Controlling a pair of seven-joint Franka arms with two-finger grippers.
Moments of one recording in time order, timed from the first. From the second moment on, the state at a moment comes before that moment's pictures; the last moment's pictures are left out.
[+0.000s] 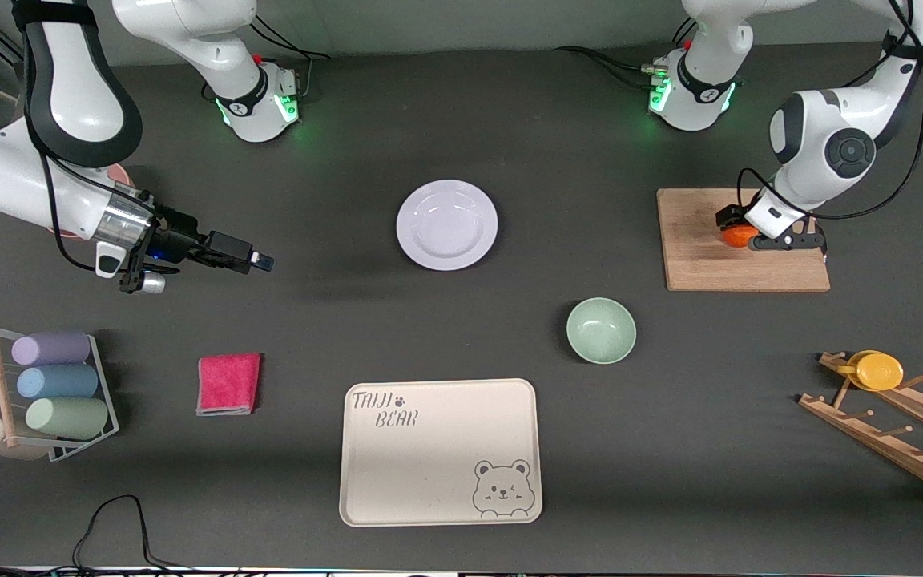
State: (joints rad) left arm 0.12 -0.02 0.00 -2.75 0.11 2.58 0.00; right arm 0.10 -0.07 -0.01 -2.24 0.87 2.15 -0.14
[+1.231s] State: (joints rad) left arm 0.11 -0.14 -0.01 -2.64 0.11 2.27 -0.01; right arm 0.09 -0.02 -0.01 -2.33 1.13 2.15 -0.40
